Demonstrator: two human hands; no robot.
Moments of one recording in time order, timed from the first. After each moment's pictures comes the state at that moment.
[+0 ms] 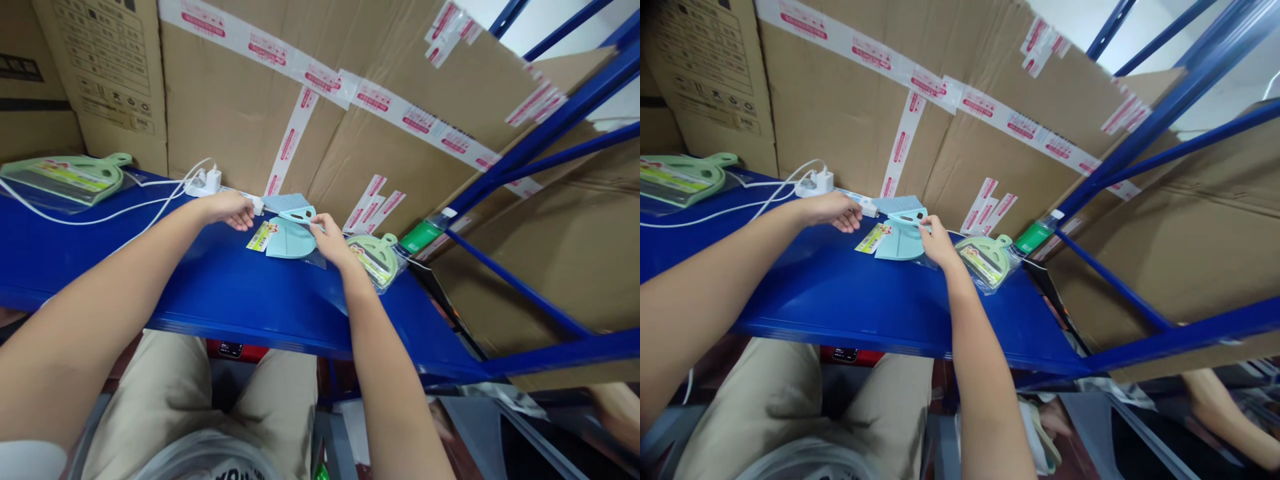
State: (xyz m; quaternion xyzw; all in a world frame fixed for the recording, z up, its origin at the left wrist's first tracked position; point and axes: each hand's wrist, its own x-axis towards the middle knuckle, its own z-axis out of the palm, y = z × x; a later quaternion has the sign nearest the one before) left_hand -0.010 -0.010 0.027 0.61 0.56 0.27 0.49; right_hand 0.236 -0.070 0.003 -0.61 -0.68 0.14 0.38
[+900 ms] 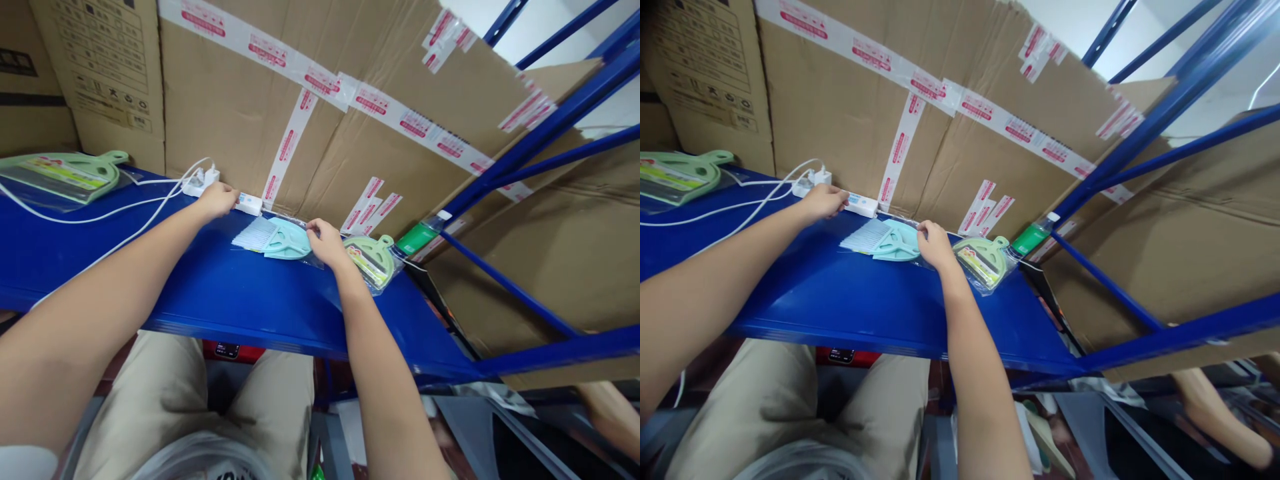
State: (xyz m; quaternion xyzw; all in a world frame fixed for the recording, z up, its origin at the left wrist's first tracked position) left_hand -0.020 -0.002 0.019 0.61 0.61 0.40 0.32; right_hand 0.244 -0.065 -0.003 -0.59 -0.73 0.03 0.35
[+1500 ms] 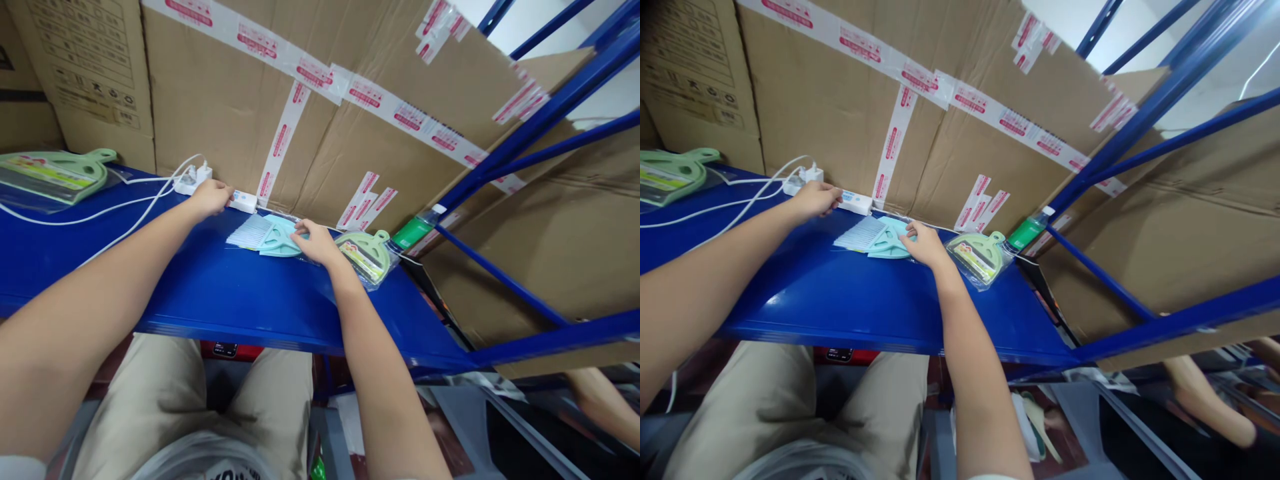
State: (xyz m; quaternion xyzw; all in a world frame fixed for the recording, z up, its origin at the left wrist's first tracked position) left_hand -0.018 0.001 0.020 0.60 0.60 0.41 0.34; right_hand 0.237 -0.067 -0.009 -0.59 -0.74 0.08 0.32
